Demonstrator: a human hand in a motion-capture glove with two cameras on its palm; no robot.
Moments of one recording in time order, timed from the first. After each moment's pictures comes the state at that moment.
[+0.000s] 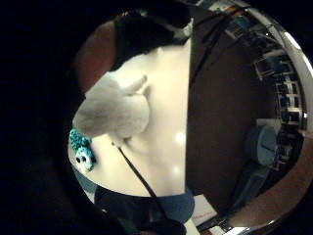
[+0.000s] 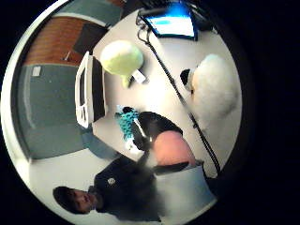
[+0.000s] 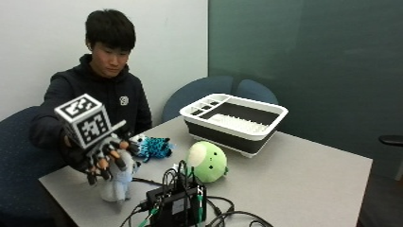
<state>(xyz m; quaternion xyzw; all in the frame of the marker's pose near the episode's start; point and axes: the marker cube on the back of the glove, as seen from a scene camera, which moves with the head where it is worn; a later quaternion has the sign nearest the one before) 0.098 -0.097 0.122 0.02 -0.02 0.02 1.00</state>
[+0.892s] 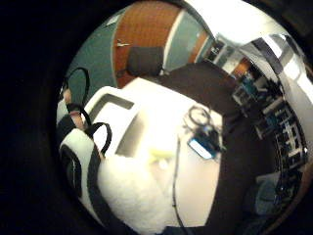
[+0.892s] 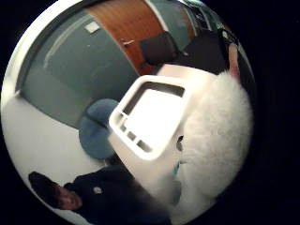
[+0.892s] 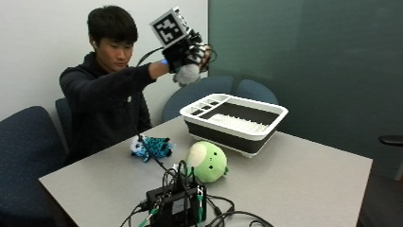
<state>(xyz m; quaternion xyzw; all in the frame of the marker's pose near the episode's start) -0.249 -0.139 -0.048 0.25 -0.09 -0.27 0.92</state>
